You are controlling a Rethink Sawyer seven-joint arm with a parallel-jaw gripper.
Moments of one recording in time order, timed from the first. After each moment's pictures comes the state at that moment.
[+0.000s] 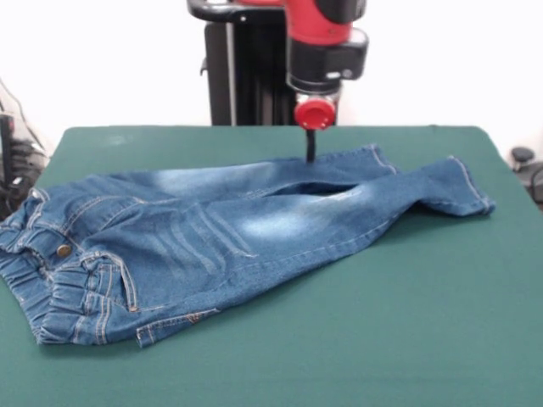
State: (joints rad) arm -0.21 -0.60 -0.05 2.17 0.19 0.10 2.95
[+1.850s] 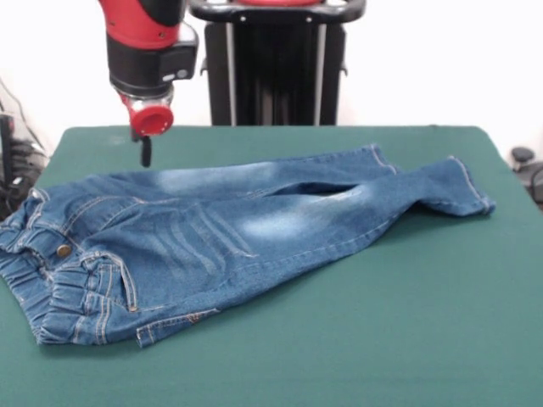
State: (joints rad) arm -0.56 -0.63 0.06 1.72 -0.58 0.59 2.86
